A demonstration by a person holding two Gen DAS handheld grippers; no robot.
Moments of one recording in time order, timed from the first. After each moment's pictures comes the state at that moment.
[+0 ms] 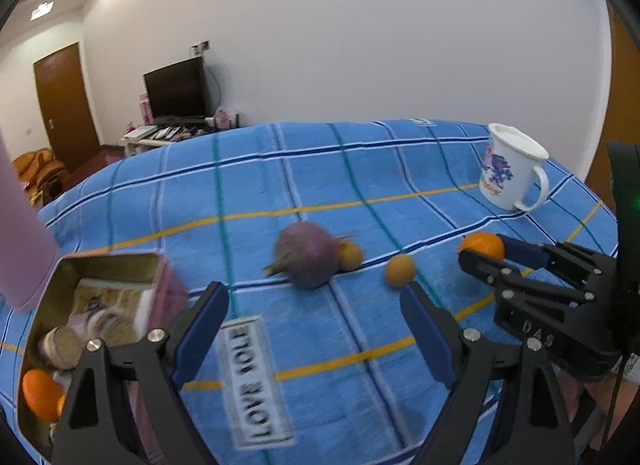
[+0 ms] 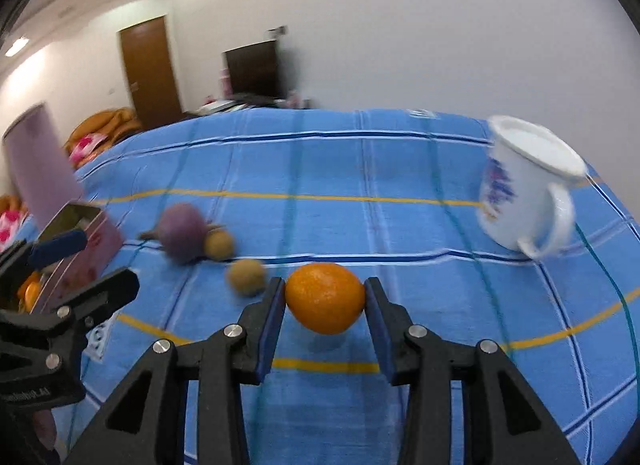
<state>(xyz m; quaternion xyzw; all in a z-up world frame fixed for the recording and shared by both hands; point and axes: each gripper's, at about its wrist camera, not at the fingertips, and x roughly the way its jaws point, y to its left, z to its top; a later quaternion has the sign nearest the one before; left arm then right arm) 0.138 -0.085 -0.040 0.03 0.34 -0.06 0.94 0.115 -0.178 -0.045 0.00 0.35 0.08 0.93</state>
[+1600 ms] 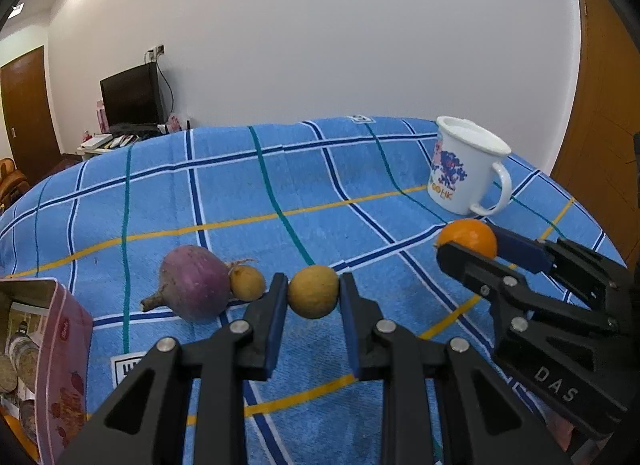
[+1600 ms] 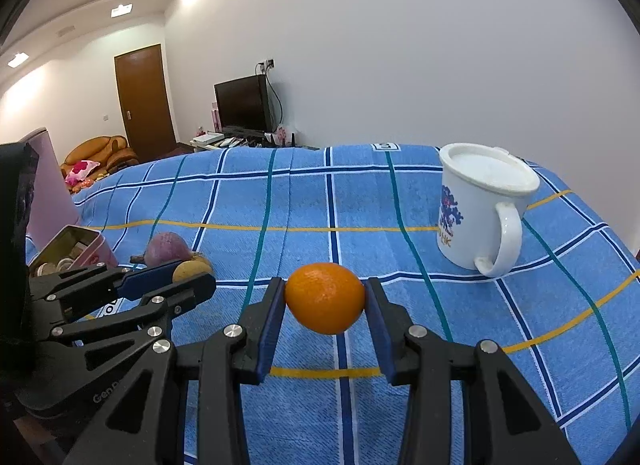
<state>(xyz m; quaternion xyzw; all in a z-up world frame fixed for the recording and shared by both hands) 0.157 -0.130 -0.050 0.01 0.33 -0.13 0.93 0.087 -0.204 -0.028 0.00 0.29 0.08 0.95</state>
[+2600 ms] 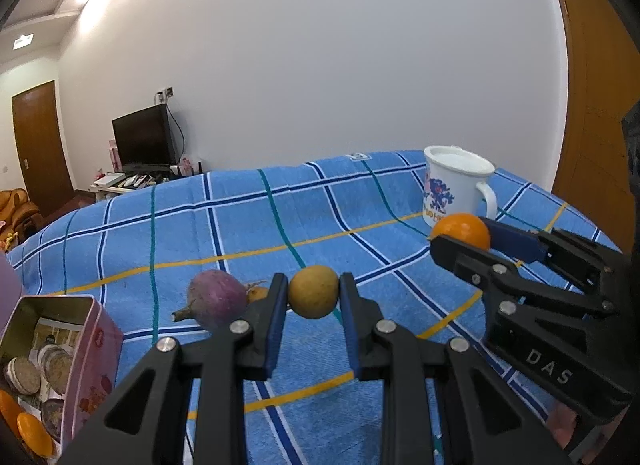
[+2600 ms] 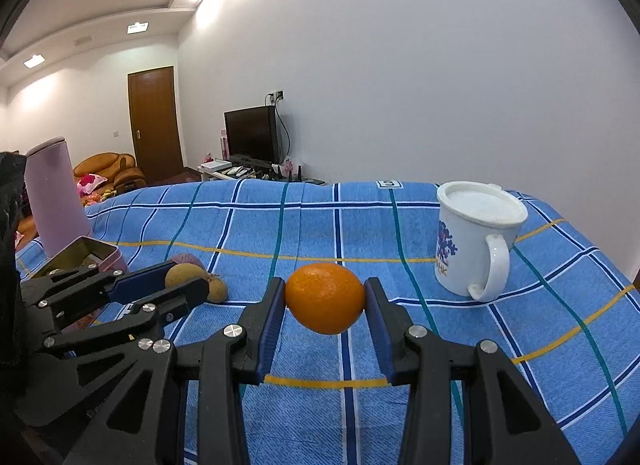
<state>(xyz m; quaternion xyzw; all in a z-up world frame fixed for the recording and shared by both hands) 0.122 -0.129 -0.035 0.03 0.26 -0.12 0.96 0.065 -0.201 -0.017 -0.01 0.22 0.09 0.97</state>
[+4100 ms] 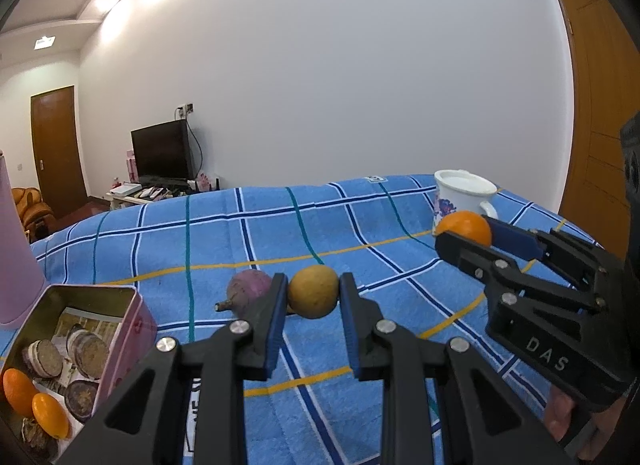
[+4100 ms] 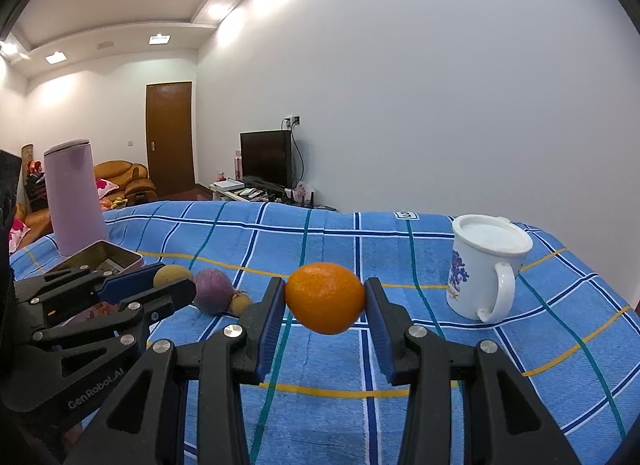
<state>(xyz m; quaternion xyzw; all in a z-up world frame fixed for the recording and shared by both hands) 0.089 -0.104 -0.028 0.02 0.22 -0.09 0.97 0.045 -0.186 -0.010 -0.03 0.17 0.11 0.98</state>
